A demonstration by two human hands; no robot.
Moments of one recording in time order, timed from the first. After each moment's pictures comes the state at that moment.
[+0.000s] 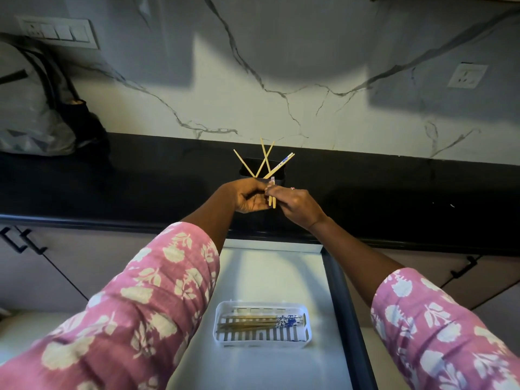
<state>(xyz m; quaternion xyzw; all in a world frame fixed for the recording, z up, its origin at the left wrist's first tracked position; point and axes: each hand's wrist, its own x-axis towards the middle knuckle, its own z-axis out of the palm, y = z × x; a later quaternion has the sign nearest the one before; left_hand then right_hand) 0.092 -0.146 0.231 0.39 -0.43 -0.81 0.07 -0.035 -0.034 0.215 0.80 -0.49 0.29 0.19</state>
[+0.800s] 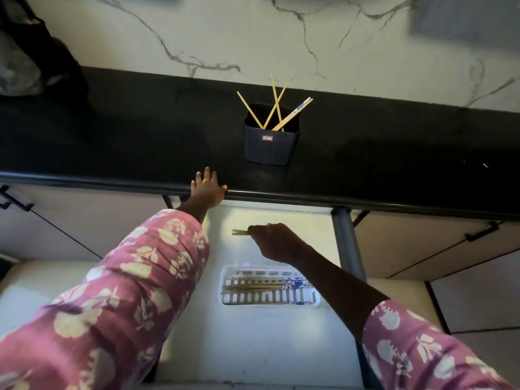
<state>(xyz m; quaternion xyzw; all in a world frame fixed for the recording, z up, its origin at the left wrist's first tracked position) 0.155 -0.200 0.072 0.57 -0.79 -0.22 -0.05 0.032 -0.015 0.083 0.81 -0.58 0.06 0.07</state>
